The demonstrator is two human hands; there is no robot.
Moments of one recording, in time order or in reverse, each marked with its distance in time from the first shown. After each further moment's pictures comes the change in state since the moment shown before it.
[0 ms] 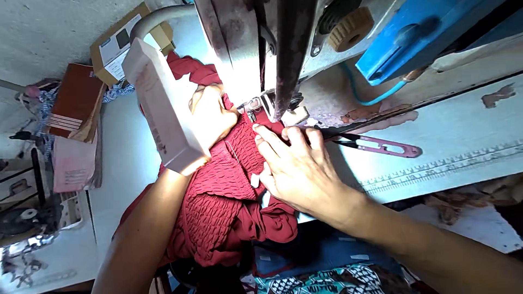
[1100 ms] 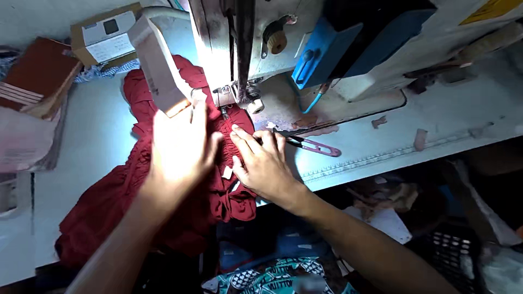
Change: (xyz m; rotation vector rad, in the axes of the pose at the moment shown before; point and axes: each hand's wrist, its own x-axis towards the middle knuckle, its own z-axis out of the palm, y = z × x) left_hand -0.088 0.037 -0.019 0.215 0.103 0.189; right_hand -0.021 0.007 0.007 0.060 0.123 0.016
